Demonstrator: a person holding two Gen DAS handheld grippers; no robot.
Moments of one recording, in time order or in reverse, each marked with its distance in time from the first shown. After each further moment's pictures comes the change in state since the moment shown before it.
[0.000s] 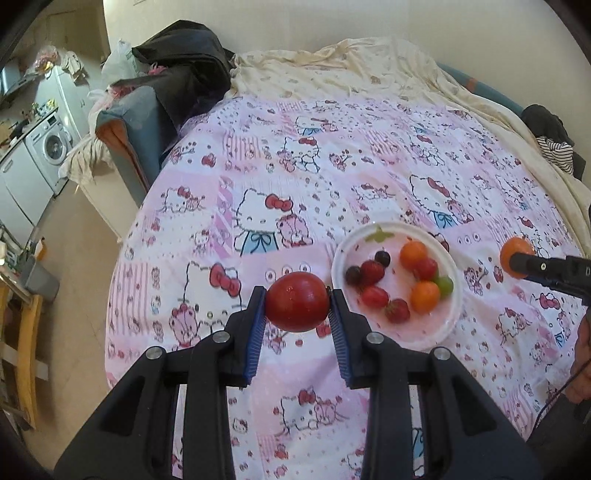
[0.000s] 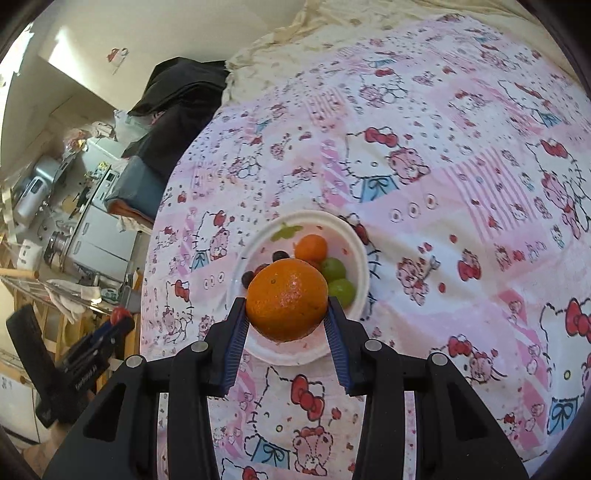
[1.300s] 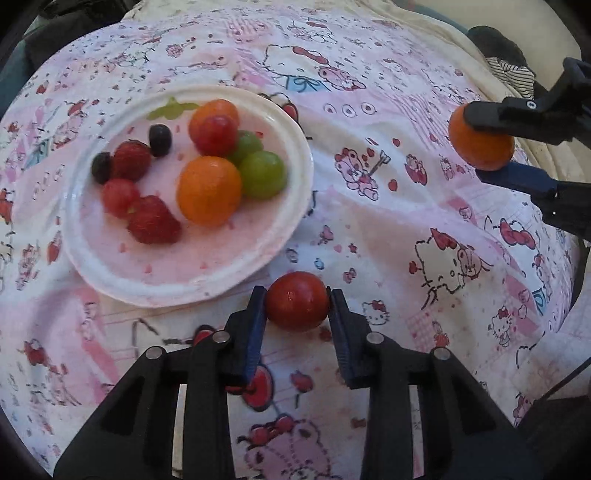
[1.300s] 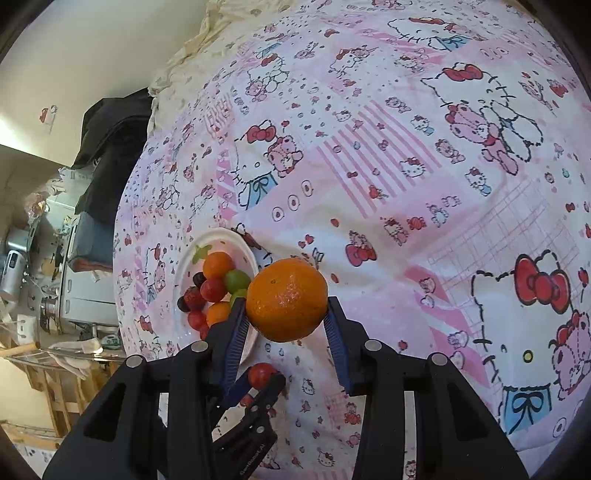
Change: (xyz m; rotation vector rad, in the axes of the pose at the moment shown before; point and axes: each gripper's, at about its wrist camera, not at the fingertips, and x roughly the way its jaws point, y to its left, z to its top) left arm 0.106 -0.186 -0.077 0.058 0.269 -0.248; right arm -0.018 -0.108 0.008 0.294 0.040 -0.071
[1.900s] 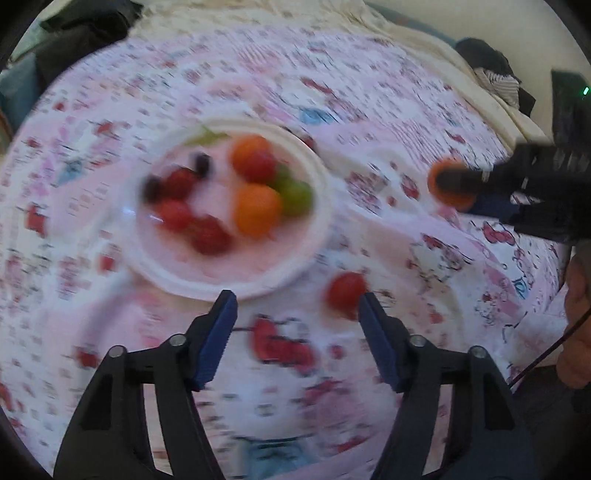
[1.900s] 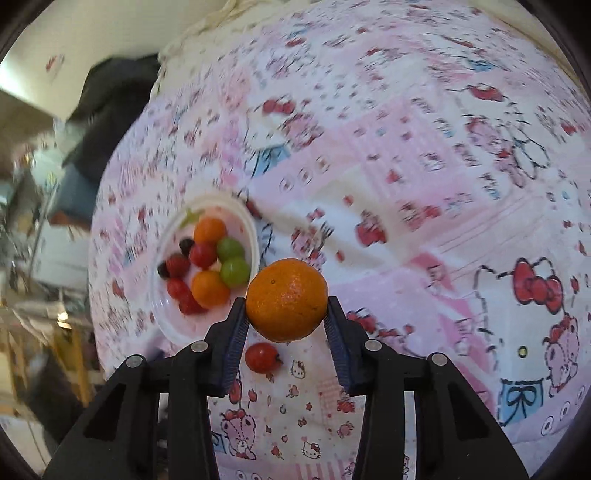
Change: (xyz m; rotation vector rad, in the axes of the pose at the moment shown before) left arm -0.034 0.017 -0.002 0.027 -0.029 -0.036; right arm 0.004 0.019 -0.021 -0.132 0.020 -0.109
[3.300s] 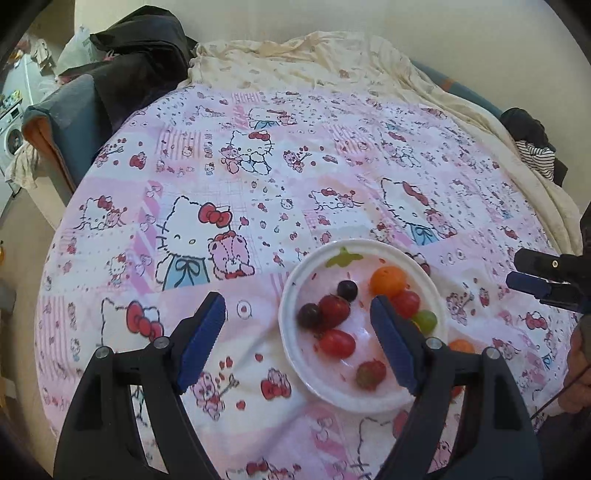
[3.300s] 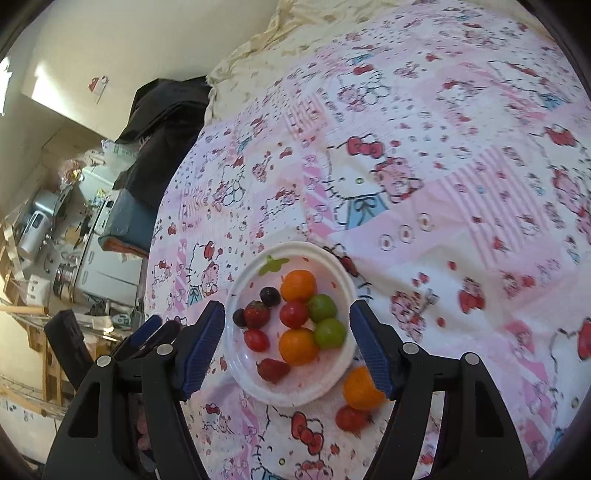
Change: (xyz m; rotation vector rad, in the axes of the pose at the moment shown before) left arm -0.065 0.135 0.078 -0.063 -0.223 0.112; right arm 0.014 0.054 0.035 -0.032 -0.087 0.207
